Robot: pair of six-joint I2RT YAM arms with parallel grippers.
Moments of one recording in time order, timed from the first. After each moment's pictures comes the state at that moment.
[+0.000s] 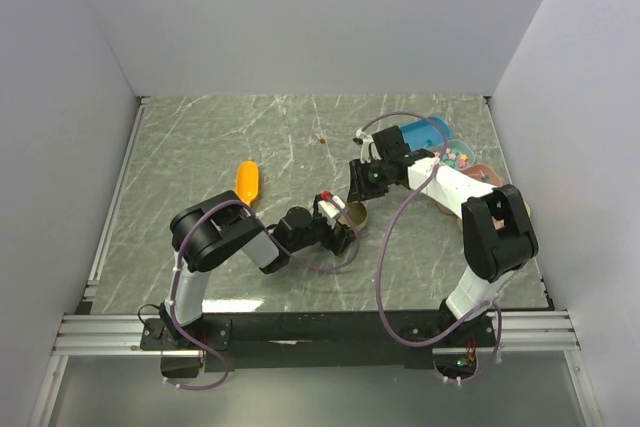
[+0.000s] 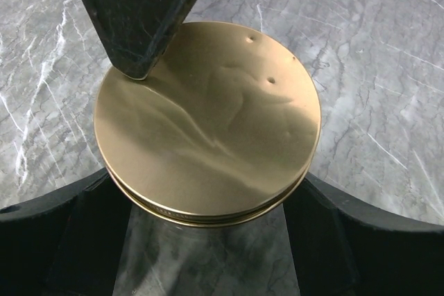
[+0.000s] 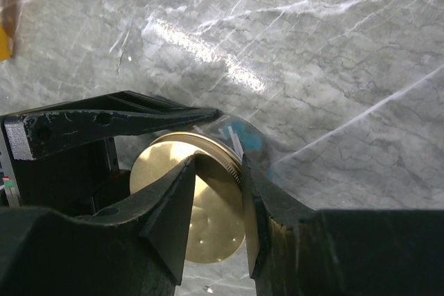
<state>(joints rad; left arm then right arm) -0.90 2.01 0.64 1.14 0.13 -0.07 0.40 1.70 1.13 -0.46 -0.39 0.16</state>
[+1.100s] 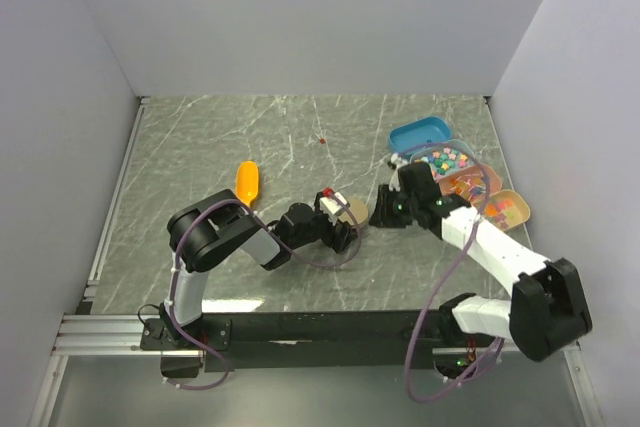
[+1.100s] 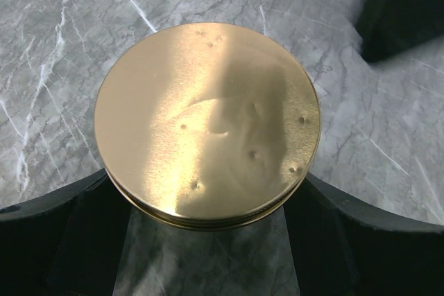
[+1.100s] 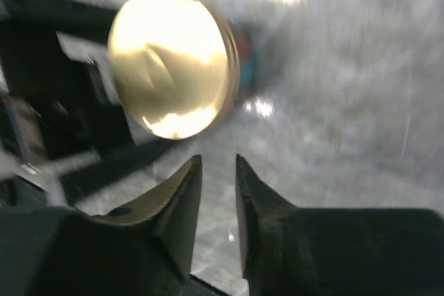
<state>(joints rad) -0.89 2.00 0.67 1.07 0.14 -0.07 0.43 1.19 0.70 -0.41 -0.21 0.43</state>
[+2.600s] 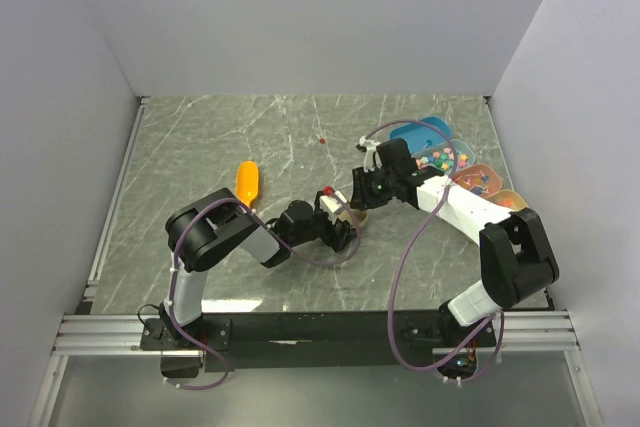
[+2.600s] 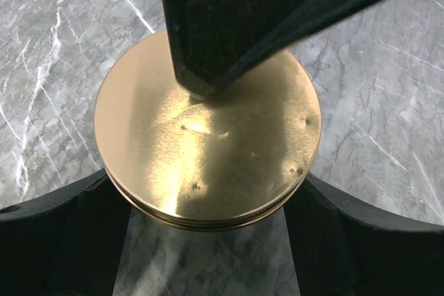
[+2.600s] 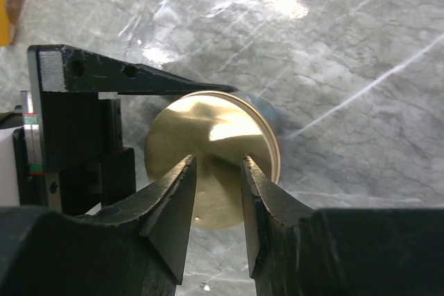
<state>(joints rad) -0.87 1.99 0.68 1.04 0.18 -0.07 0.45 1.51 0.96 -0.34 -0.32 0.17</state>
